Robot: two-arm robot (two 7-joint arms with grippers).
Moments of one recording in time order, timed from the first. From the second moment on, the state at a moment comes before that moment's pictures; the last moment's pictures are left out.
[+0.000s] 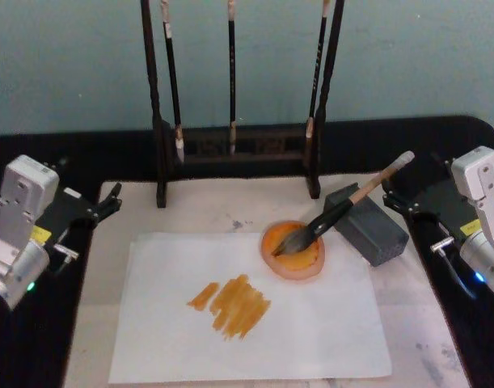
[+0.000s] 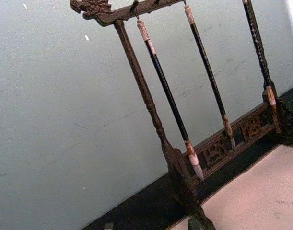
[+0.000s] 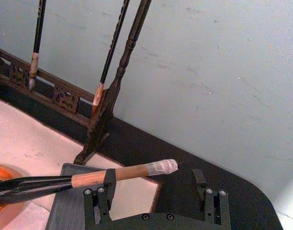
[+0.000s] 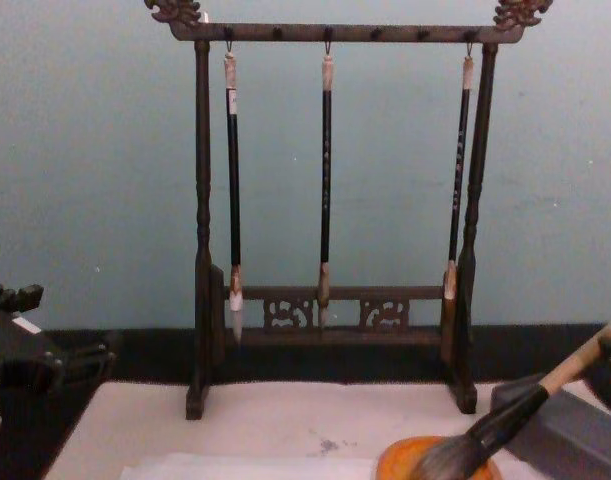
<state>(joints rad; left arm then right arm) -0.20 0.60 0.45 -1.41 -0.25 -0.12 0.03 0.20 0.60 -0.45 -1.41 0.25 -0.12 -0.03</state>
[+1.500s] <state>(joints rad) -0.20 0.60 0.45 -1.41 -0.25 -0.12 0.03 0.18 0.61 -0.42 -1.44 0.31 -0.12 0.01</state>
